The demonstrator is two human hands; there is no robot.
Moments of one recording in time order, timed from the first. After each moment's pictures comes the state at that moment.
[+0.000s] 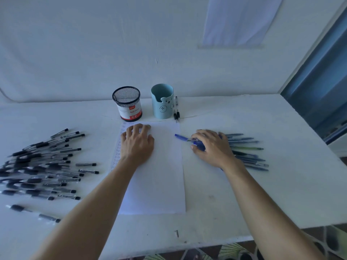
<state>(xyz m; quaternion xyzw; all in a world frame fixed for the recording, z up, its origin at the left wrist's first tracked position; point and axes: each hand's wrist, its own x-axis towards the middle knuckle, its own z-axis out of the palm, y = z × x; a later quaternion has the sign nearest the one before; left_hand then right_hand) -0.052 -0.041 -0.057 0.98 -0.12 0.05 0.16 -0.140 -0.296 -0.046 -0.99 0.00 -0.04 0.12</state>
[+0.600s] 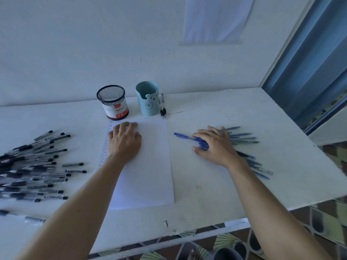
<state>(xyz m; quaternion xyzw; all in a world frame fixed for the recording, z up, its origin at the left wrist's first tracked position) -0.053 -0.040 -0.057 0.98 -0.12 0.05 0.18 -0.181 -0.329 -0.039 -0.99 0.04 -0.03 0.14</state>
